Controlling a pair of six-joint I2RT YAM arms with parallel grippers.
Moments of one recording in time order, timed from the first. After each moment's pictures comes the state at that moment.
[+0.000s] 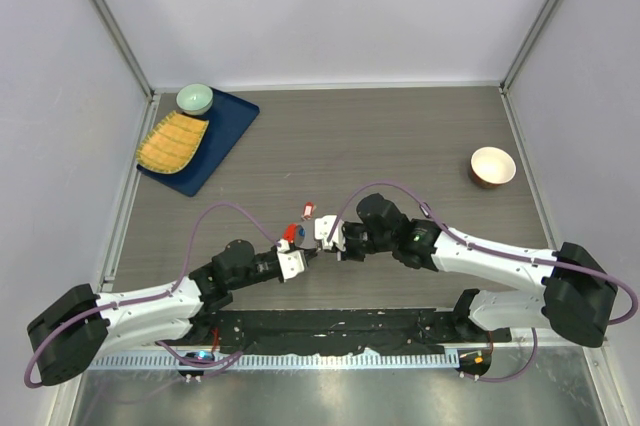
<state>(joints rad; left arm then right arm) -0.97 0.89 0.12 0.59 0.23 0.39 0.97 1.21 0.68 -0.07 -0.37 -0.52</state>
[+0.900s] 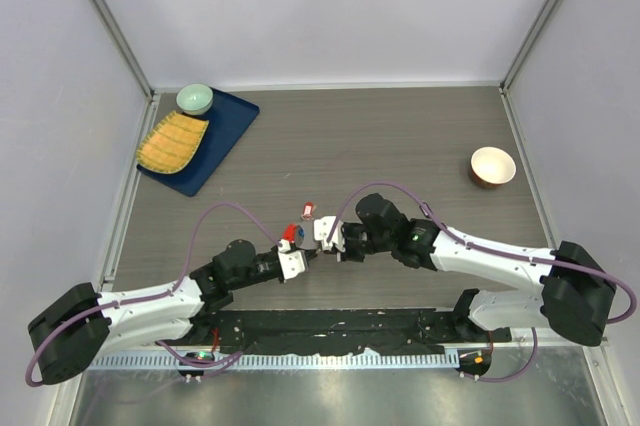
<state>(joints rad) -0.97 0.91 0.12 0.59 0.23 0.39 0.97 1.22 0.68 -0.07 -0.39 -0.53</state>
